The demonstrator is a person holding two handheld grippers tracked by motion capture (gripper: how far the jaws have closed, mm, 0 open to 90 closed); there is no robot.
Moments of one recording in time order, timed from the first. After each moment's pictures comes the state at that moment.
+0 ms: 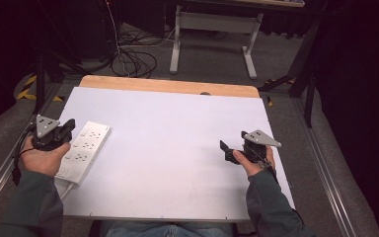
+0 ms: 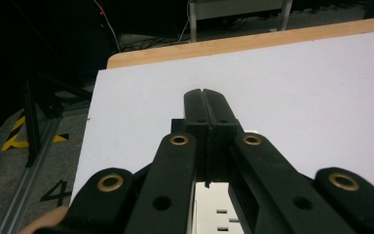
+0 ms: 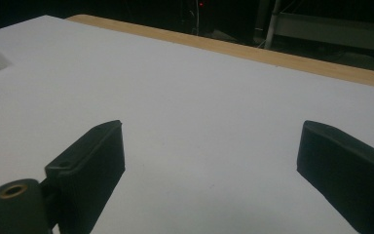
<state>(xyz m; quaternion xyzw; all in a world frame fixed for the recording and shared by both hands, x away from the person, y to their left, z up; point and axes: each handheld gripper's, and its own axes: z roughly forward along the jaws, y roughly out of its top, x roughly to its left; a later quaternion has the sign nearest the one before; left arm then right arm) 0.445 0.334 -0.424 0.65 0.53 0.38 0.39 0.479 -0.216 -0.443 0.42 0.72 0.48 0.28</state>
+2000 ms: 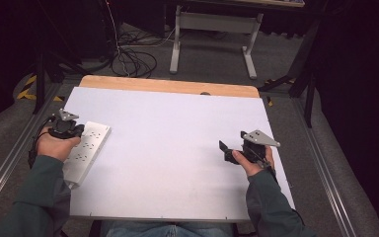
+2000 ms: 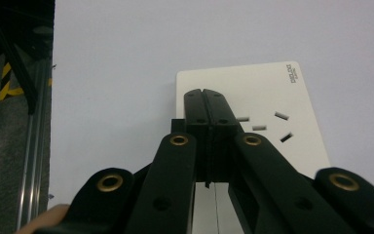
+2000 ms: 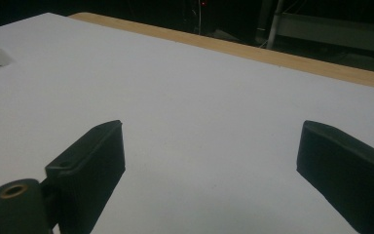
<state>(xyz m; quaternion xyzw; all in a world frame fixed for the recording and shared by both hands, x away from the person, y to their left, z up) 0.499 0.333 -0.447 0.74 0.55 0.29 0.26 0.479 -0.215 -0.443 0.41 0.73 0.48 0.28</state>
